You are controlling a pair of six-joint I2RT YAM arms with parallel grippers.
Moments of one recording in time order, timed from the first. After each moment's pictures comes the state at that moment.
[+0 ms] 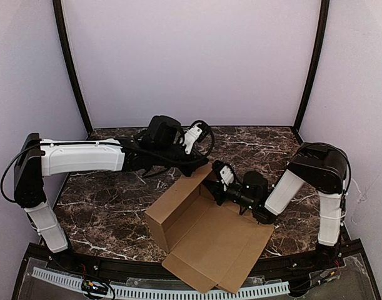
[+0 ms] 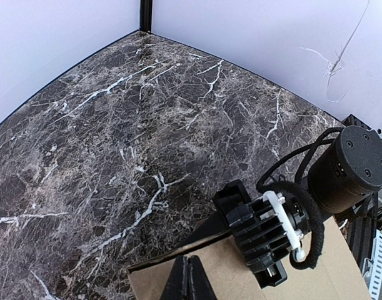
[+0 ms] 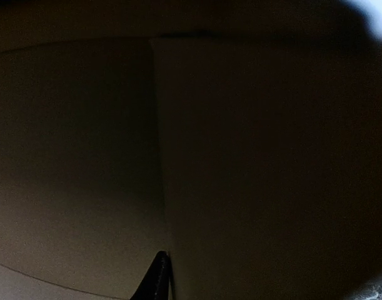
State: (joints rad) left arm -0.91 1.75 1.32 -0.11 0.16 -0.06; right arm 0.85 2.02 0.61 1.31 -0.09 -0.07
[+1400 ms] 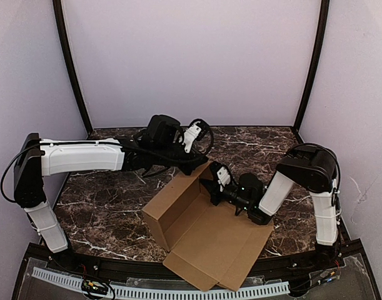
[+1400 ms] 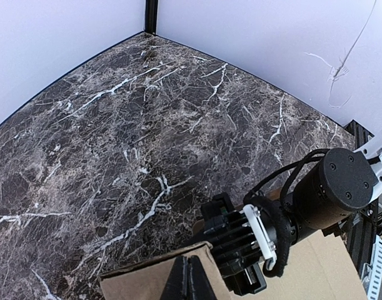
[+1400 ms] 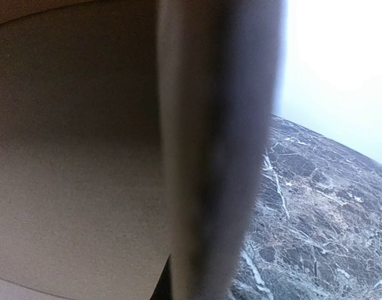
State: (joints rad) left arm -0.91 1.75 1.32 -0.10 0.16 -0.08; right arm 0.85 2.12 0.67 1.37 -0.06 -0.04
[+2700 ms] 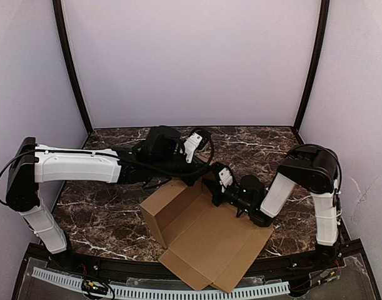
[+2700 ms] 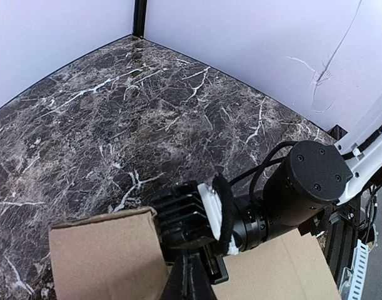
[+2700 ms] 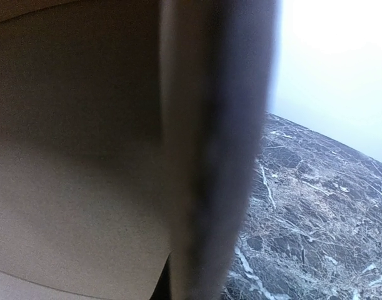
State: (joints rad) left arm -0.98 1.69 1.21 0.01 0.10 -0.17; right arm 0.86 2.11 0.64 1.38 0.01 -0.03
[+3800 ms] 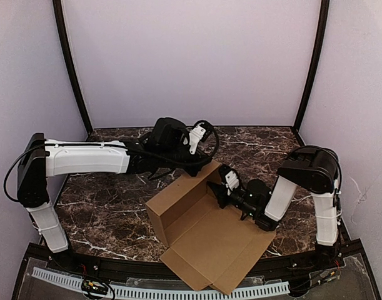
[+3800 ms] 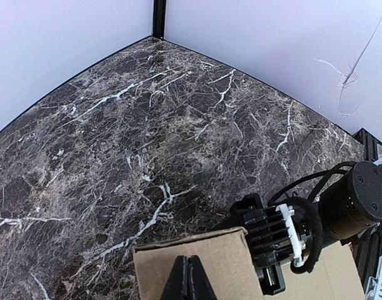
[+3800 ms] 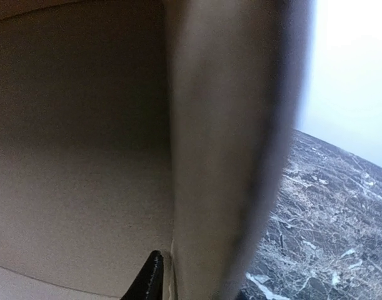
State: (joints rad) left arm -0.94 1.78 1.34 -0.06 0.08 -0.10; right arm 0.87 2.10 0.55 1.49 0.05 -0.04
